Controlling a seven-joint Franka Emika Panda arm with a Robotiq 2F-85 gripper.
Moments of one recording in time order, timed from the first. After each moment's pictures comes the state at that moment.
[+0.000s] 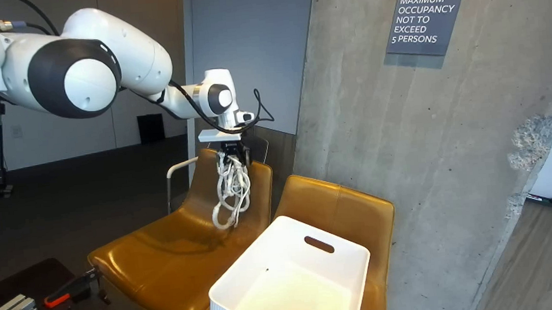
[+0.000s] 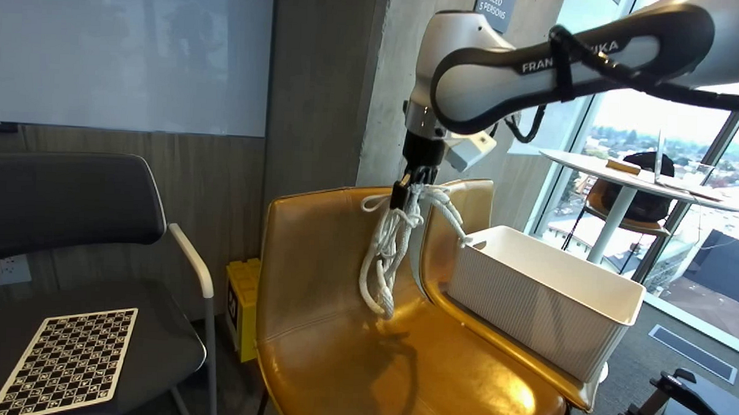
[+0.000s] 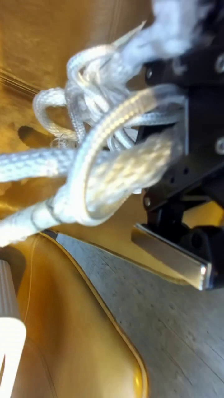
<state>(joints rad) 0.15 0.98 0.03 -0.97 -0.26 2.07 -0.06</state>
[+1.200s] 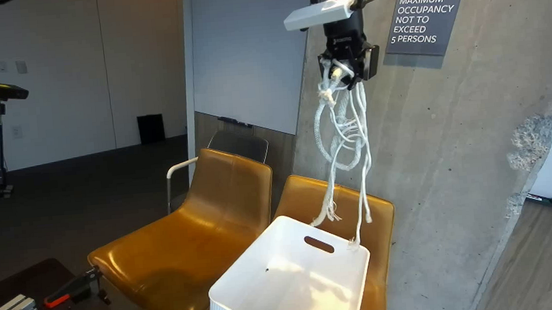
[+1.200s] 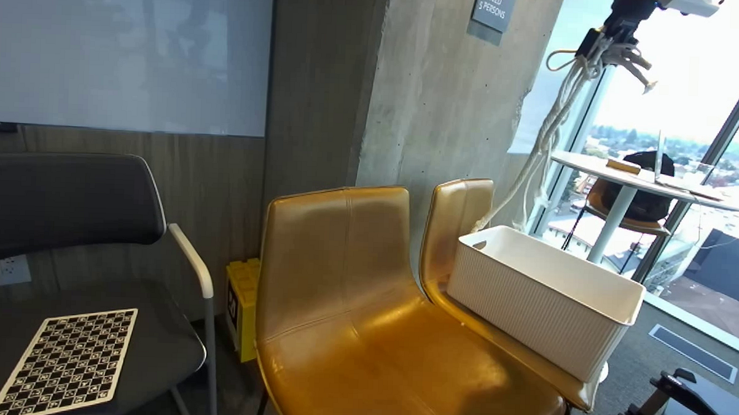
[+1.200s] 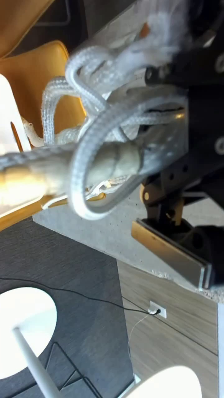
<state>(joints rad) -0.31 0.51 -0.06 -1.02 -0.08 1.90 -0.08</state>
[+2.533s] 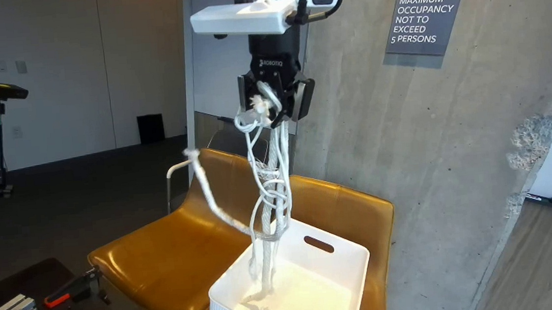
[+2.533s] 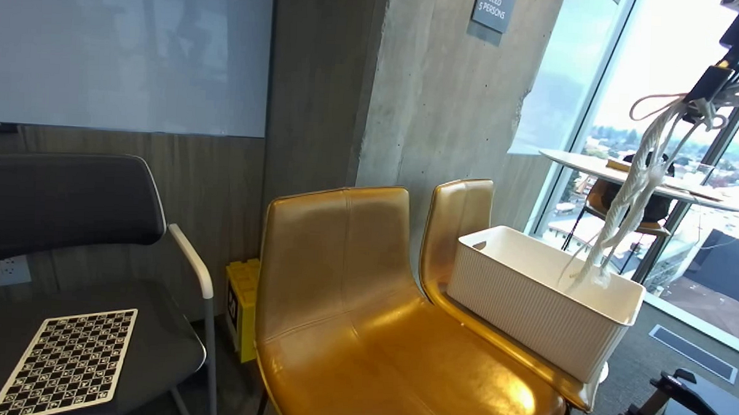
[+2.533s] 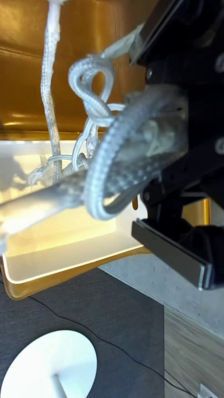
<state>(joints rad) -0.32 -0.13 -0.10 -1.98 0.03 2.02 -0.42</state>
